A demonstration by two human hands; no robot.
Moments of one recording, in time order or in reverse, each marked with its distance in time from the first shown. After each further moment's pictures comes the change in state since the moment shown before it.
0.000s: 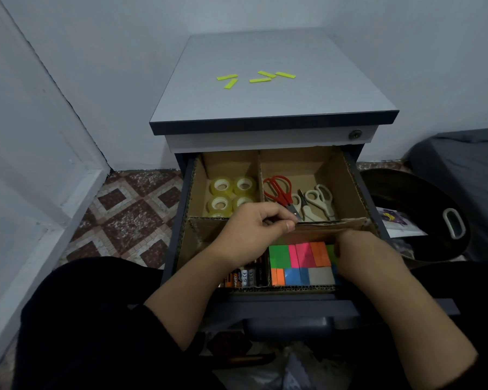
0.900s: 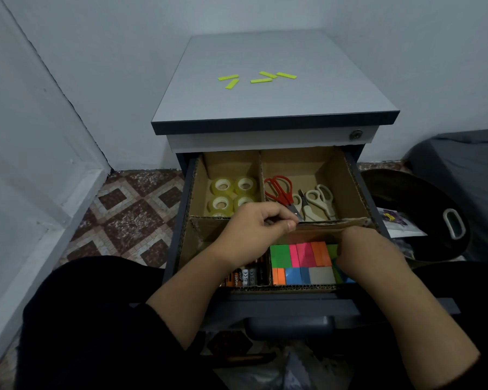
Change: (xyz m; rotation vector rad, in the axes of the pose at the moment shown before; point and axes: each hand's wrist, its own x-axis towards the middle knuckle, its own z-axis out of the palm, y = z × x) left_hand 0.000 0.000 0.000 0.024 0.009 0.007; right_hand 0.000 -0.003 -0.004 0.011 0.018 0.040
